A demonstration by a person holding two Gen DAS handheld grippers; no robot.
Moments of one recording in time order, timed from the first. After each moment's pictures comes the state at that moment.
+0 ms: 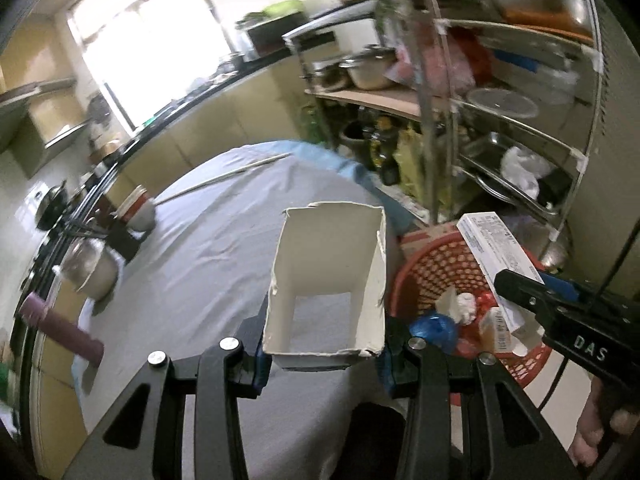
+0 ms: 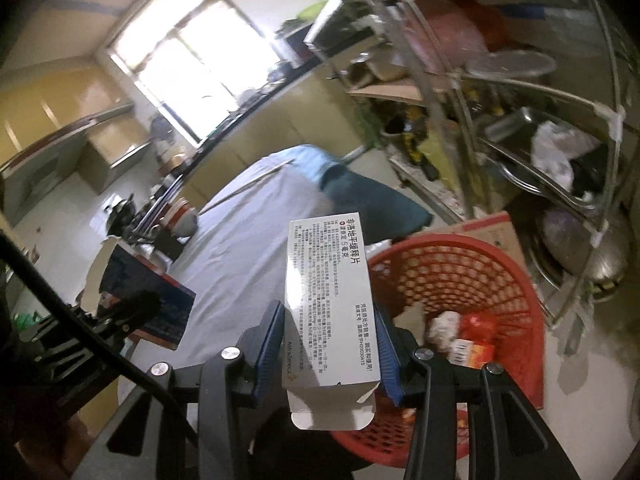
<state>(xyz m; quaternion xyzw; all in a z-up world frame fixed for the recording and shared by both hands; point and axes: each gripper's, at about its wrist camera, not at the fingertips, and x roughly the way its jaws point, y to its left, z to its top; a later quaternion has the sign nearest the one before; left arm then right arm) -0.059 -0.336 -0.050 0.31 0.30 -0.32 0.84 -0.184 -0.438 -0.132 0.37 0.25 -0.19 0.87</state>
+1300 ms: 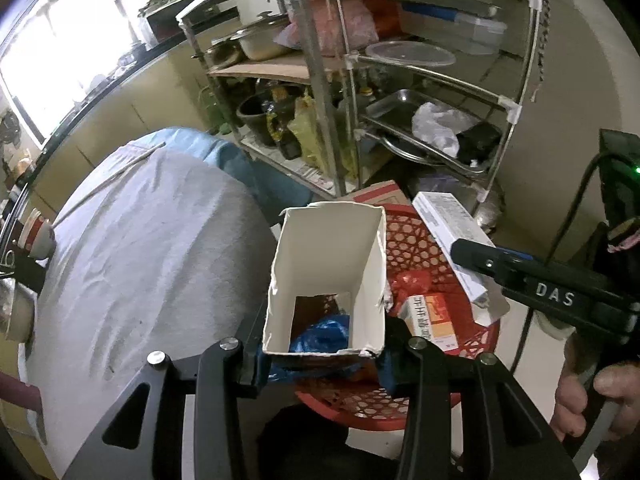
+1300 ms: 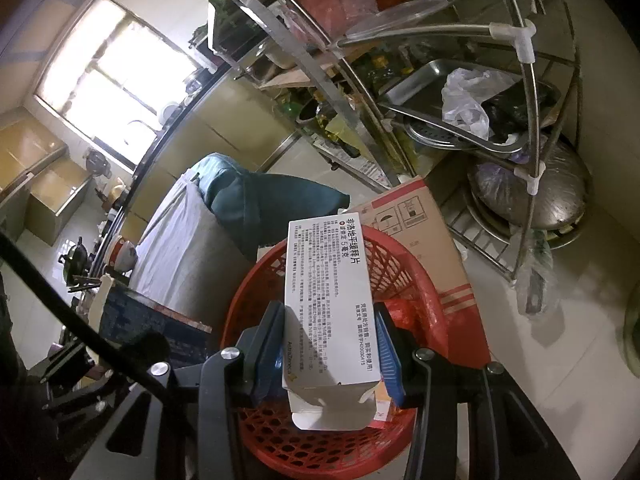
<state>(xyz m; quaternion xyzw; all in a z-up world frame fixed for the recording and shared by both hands) -0.077 -0.408 -0.101 0.33 0.36 -0.45 0.75 -0.223 -0.503 -0.179 0.44 0.28 -0.28 0.81</state>
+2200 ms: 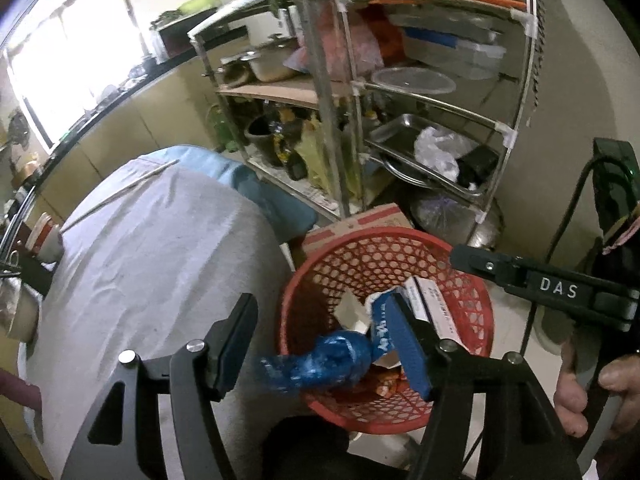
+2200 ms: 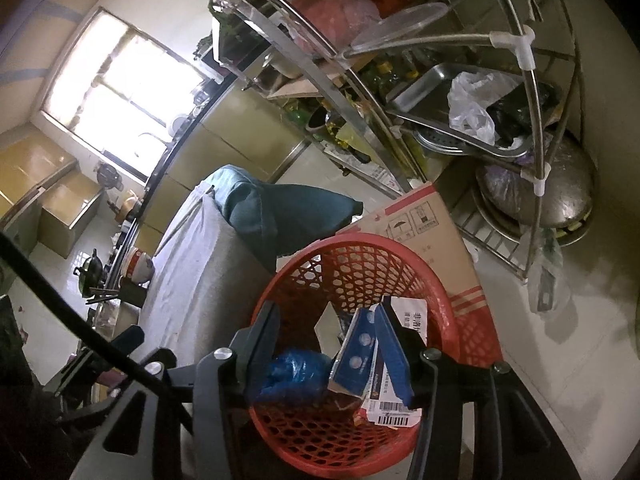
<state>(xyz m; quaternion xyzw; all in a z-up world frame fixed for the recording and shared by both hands) -0.076 -0.391 -0.079 0.30 0.33 -0.45 0.77 -0.226 -0.502 -0.165 0.46 0.25 -0.26 0.81</state>
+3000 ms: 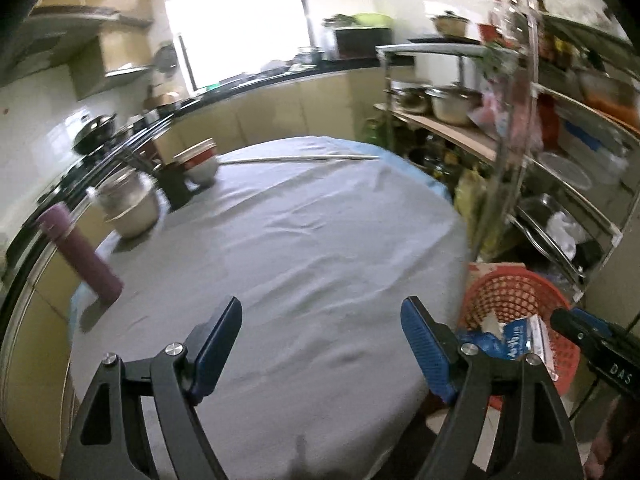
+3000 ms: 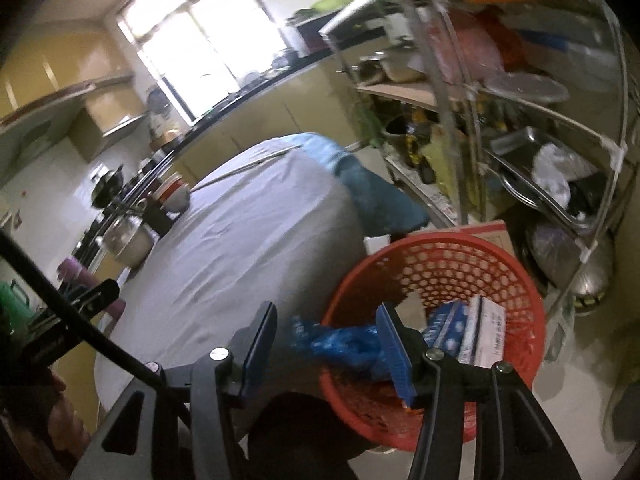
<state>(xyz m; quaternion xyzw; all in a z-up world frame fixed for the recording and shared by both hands) 0.001 -0.219 -0.034 0.17 0.32 -0.25 0.90 -0.157 -0.386 -0.107 0.30 0.29 -0.21 0.88</state>
